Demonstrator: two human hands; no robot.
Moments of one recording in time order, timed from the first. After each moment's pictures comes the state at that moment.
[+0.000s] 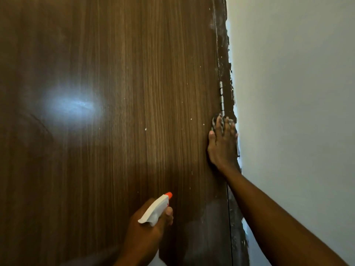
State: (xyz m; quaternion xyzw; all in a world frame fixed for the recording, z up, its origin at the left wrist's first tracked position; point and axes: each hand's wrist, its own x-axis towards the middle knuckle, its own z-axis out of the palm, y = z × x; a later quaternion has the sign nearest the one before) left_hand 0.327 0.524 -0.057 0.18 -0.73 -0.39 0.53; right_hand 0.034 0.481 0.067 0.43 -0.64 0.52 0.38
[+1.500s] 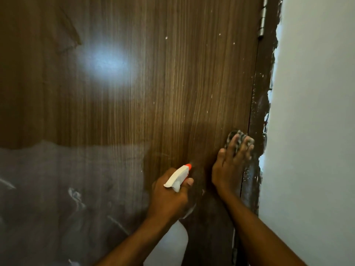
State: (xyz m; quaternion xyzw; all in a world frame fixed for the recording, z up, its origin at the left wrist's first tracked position) left_hand 0.281 0.549 -0.208 0.30 -0.69 -0.33 0.57; right_hand 0.079 0.468 -0.210 0.42 -0.64 0.58 0.28
